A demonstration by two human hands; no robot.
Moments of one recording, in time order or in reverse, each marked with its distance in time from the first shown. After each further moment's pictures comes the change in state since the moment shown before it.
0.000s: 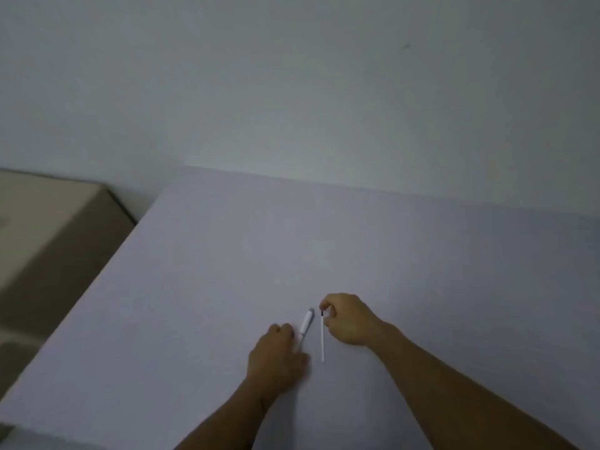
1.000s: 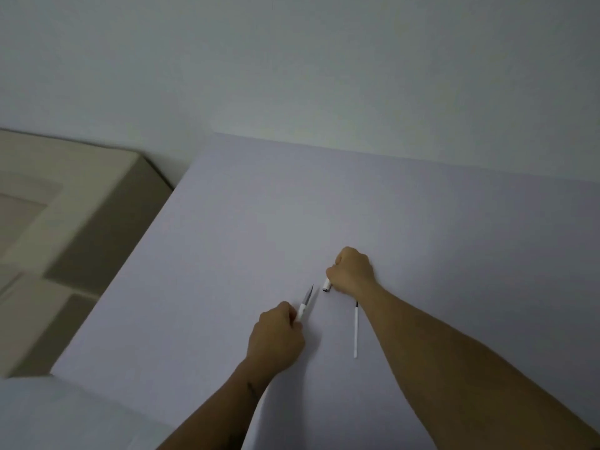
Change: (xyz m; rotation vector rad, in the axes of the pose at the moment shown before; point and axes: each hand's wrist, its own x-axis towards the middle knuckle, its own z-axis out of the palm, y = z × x) left_hand 0.018 -0.029 -0.036 -0.130 0.072 -0.164; right_hand 0.102 -0.047 0.017 0.189 0.156 0.200
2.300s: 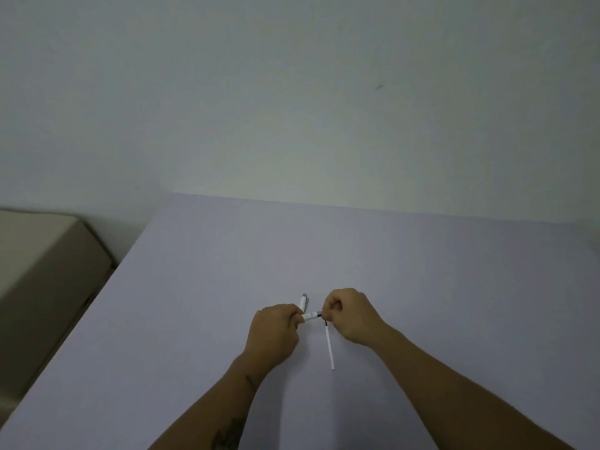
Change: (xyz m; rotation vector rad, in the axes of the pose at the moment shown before) left_hand -0.001 0.028 -0.033 -0.012 0.083 0.639; right_hand -0.127 0.019 -0.043 0.068 0.140 -0.200
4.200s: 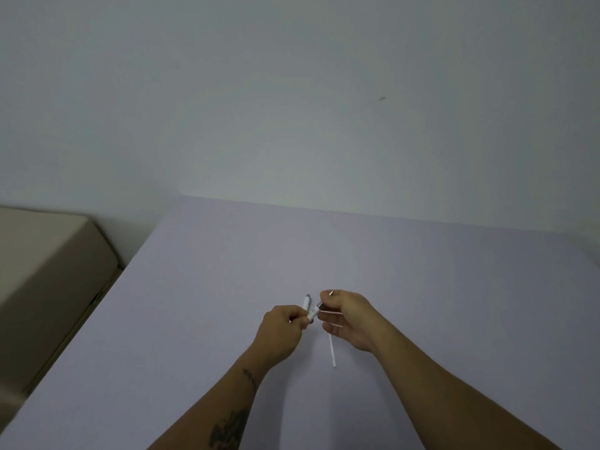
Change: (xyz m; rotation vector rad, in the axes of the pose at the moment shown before) left_hand -0.013 0.016 -0.006 -0.416 -0.075 -0.265; right_hand -0.024 -0.031 -0.002 0.888 -0.095 0.404
